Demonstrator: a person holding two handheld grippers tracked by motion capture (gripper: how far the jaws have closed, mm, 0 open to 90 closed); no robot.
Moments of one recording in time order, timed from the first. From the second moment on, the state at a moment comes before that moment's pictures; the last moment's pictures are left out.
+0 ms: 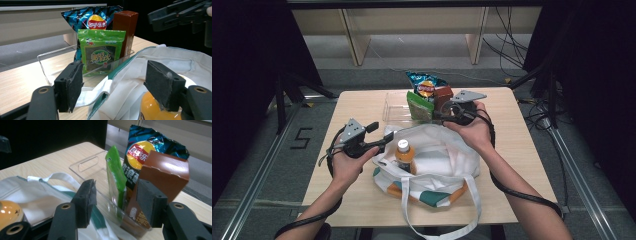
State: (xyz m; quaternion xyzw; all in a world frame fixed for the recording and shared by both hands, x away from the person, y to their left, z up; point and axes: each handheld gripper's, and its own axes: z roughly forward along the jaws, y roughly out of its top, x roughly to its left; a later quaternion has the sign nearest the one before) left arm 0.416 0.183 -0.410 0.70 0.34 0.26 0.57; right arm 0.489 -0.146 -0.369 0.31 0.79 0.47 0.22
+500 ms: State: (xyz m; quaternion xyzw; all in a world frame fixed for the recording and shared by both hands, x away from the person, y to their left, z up) left arm 0.415 0.185 -0.410 0.69 0.35 0.25 0.58; right arm 0.460 -0.184 -0.371 0.34 0.77 0.49 0.22
